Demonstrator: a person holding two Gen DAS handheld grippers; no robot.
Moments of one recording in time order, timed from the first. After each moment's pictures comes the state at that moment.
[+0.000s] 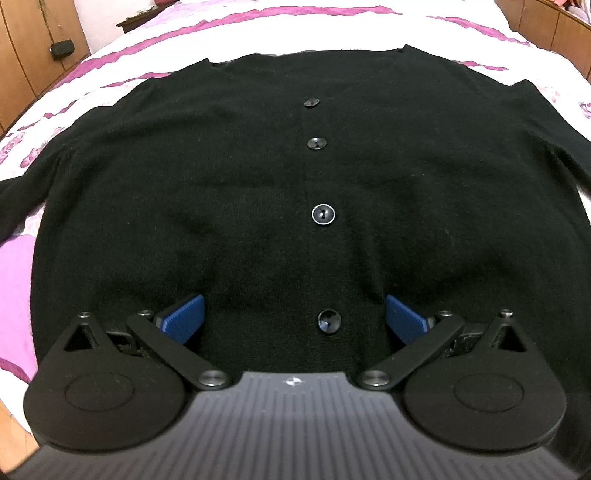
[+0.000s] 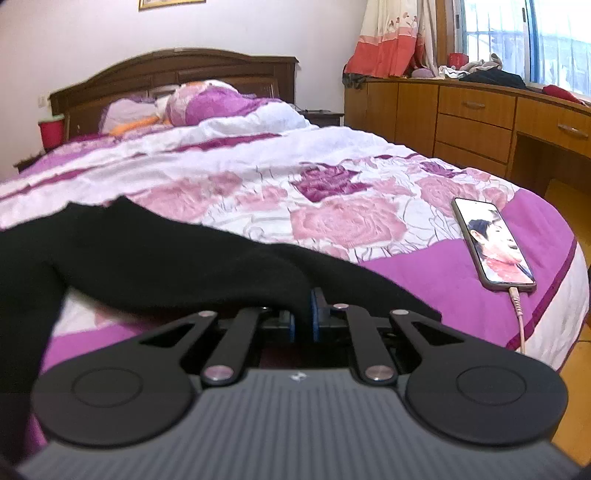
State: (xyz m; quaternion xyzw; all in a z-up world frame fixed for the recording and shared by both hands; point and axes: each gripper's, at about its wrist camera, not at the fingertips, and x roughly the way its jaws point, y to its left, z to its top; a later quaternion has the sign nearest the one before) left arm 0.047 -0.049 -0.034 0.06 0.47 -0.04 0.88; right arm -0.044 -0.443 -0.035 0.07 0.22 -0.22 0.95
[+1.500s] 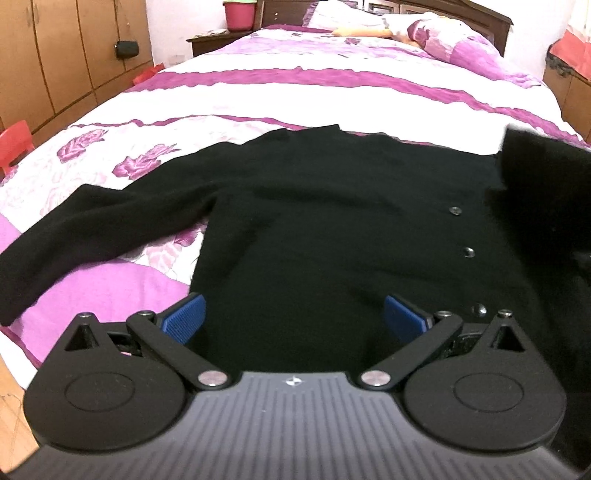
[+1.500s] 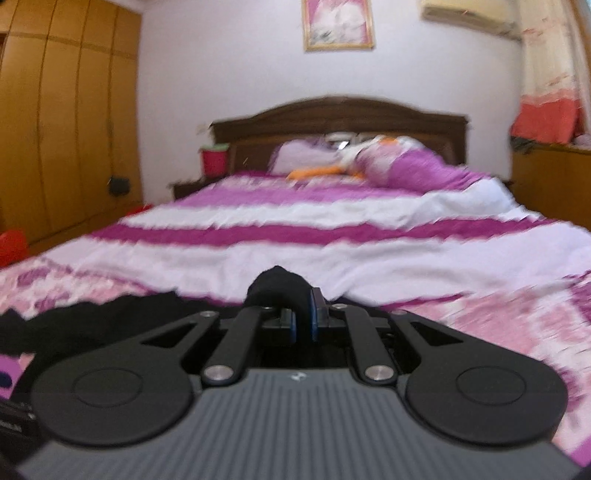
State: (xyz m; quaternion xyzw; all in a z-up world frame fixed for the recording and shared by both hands) left arm 0.058 0.070 0.018 -0.01 0.40 0.03 0.92; right arm 0.095 -0.213 0.037 0.03 0.15 0.03 0.99
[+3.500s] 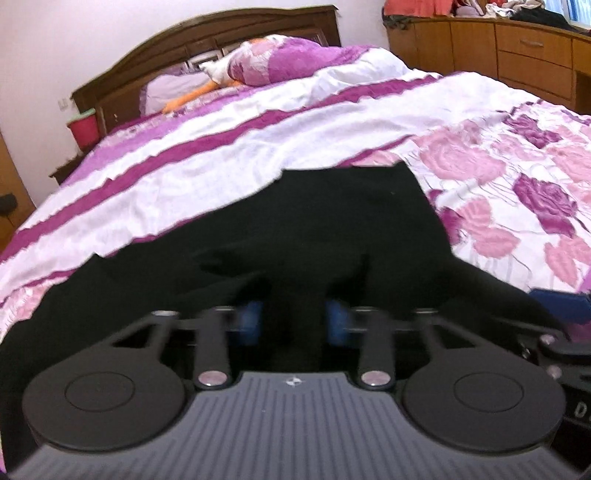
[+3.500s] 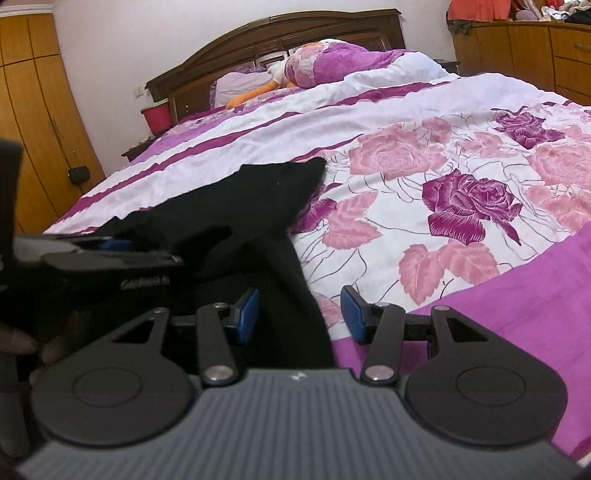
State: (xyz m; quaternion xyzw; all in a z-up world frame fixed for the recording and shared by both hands) left arm 0.118 -0.167 -0.013 0.17 0.29 -0.16 0.93; right arm 0.027 -0.315 -0.043 0.15 0.26 -0.02 0.95
